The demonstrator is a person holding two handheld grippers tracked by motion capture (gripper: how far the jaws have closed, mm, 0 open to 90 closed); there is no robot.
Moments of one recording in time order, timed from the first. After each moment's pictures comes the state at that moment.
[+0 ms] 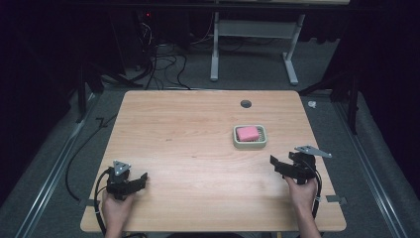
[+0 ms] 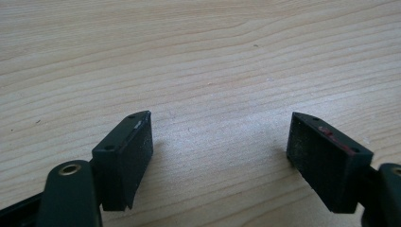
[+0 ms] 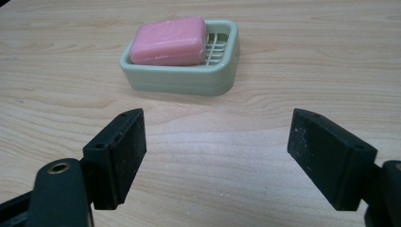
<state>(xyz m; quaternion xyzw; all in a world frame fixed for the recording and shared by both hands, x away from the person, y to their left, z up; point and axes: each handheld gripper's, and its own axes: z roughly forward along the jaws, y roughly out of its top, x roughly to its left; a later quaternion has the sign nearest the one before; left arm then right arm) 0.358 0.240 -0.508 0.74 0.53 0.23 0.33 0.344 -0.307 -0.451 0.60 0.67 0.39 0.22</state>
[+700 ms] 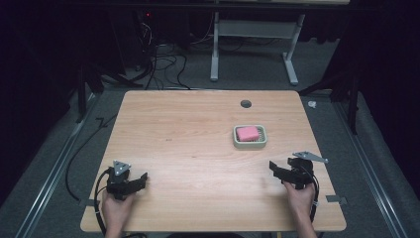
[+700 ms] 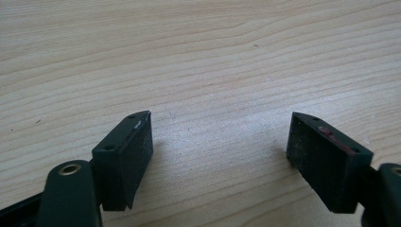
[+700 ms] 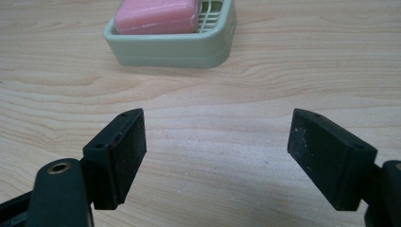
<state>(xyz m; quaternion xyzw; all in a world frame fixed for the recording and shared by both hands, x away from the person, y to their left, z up) 0.358 0.240 -0.508 0.74 0.53 0.23 0.33 0.339 -0.308 -0.474 0.61 0.67 0.38 0.21</state>
